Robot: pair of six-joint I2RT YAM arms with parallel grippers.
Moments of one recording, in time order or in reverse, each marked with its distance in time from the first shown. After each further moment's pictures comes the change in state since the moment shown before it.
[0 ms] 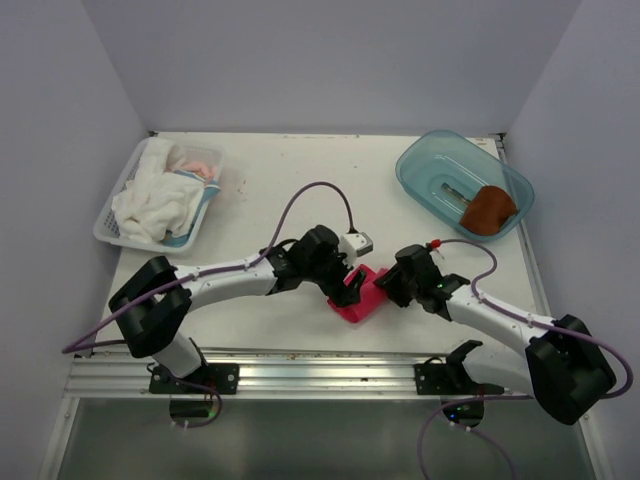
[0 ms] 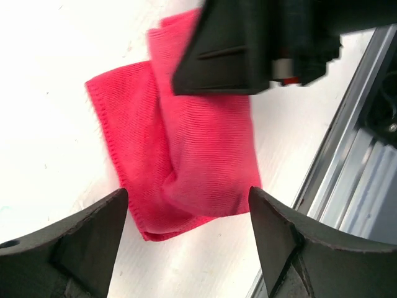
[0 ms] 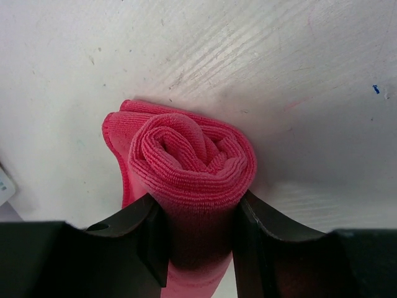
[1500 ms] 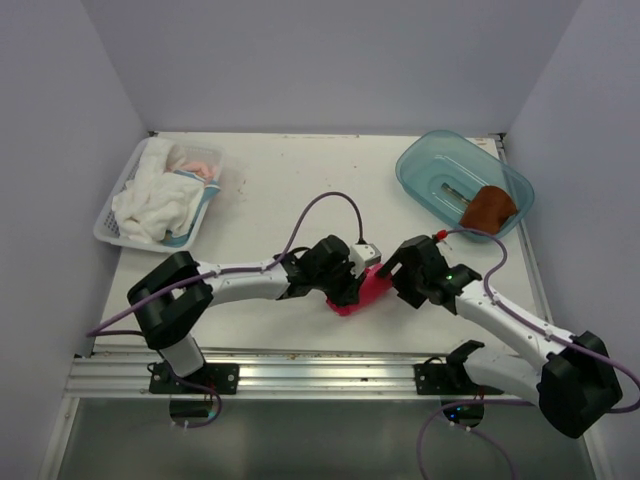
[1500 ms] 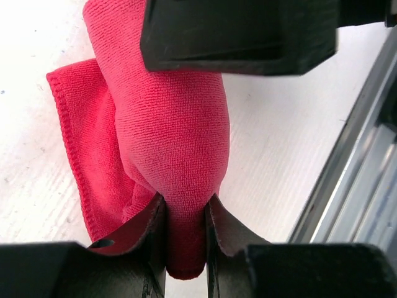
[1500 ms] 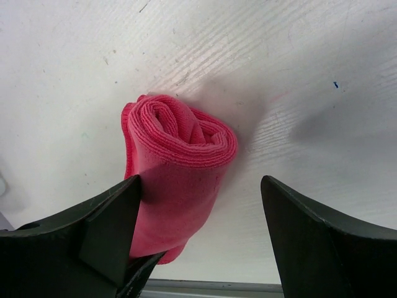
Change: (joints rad) left arm -0.098 0.101 0.037 0.011 -0.107 0.026; right arm -0.026 -0.061 0.135 -0.247 0.027 -0.068
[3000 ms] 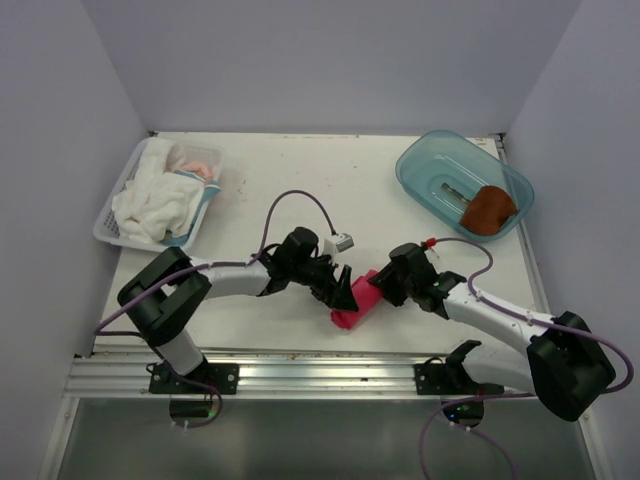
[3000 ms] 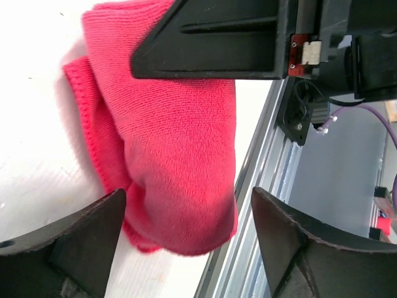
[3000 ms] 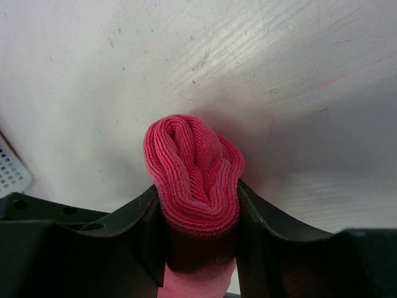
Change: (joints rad) left arm 0.203 -0.005 -0.215 0.333 0.464 -0.318; right arm 0.073 0.085 -0.103 0.249 -0.033 0.134
